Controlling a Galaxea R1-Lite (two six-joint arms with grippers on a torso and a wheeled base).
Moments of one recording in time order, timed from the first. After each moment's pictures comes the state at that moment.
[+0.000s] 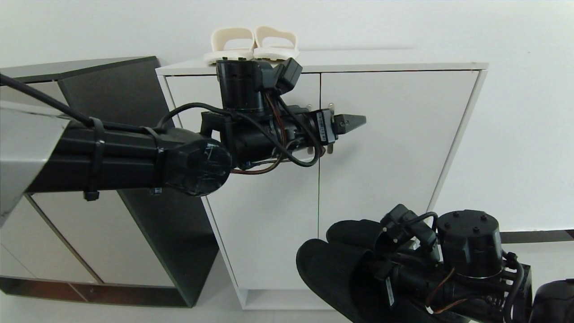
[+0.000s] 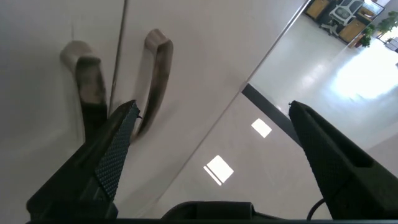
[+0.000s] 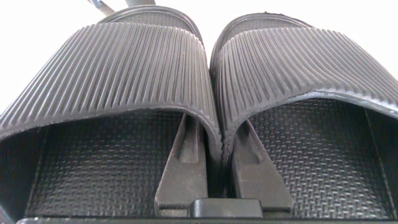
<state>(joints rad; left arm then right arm) -0.63 1.95 -1.50 -0.43 -0.27 -0.31 0.74 1.75 -0.50 -0.88 0.06 0.06</state>
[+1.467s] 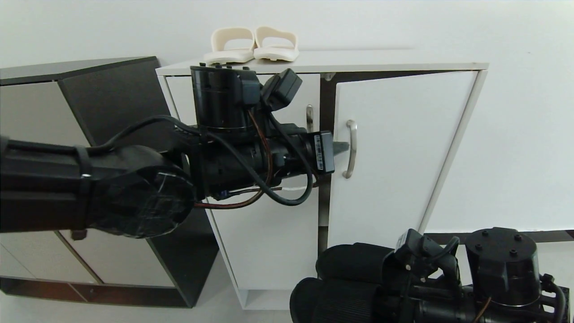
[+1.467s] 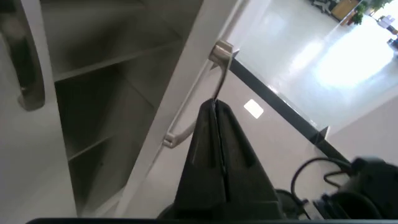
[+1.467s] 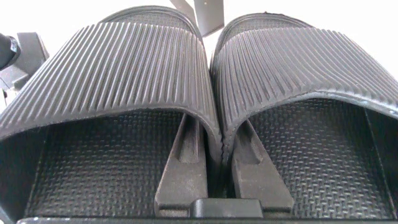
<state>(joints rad) -0.71 1.77 -1.24 -0.44 -0.27 -0.31 0.77 1.64 -0.37 -0.87 0.27 -0.01</state>
